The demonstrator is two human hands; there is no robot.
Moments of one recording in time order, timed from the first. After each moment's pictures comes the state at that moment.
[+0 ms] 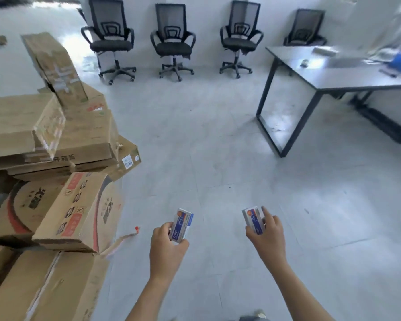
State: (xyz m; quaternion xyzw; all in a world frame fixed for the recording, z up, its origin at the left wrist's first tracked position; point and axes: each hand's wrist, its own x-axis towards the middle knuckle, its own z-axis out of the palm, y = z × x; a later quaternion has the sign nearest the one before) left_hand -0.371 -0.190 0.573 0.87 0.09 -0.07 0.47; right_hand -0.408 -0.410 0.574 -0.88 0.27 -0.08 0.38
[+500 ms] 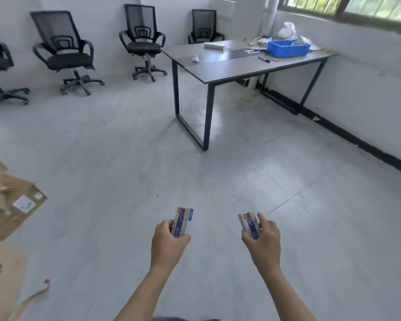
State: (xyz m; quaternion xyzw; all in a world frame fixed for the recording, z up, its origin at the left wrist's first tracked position) left_hand -0.427 -0.508 0.584 0.86 -0.07 -0.18 0.47; right_hand -0.545 -0.678 0.565 -0.80 0.44 -0.19 0.35
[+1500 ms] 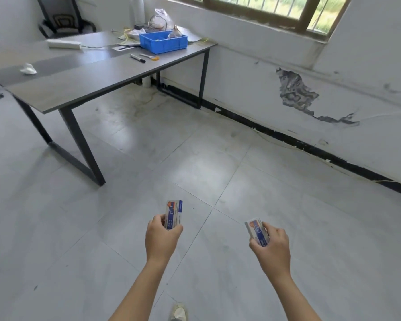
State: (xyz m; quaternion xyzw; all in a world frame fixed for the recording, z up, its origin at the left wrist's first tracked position) left_hand -0.373 -0.990 0.575 0.82 -0.21 -0.30 0.44; right_hand -0.588 -1.074 0.576 -0.69 0.64 -0.24 0.25
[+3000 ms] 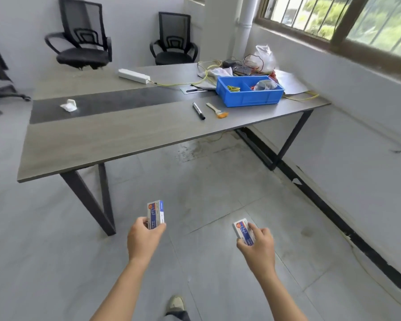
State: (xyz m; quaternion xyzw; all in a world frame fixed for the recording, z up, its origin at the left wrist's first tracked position) left_hand -0.036 -1.490 0.578 0.86 0.09 -0.14 0.49; right_hand -0.178 -1.683 0.563 -0.82 0.43 -0.14 0.35
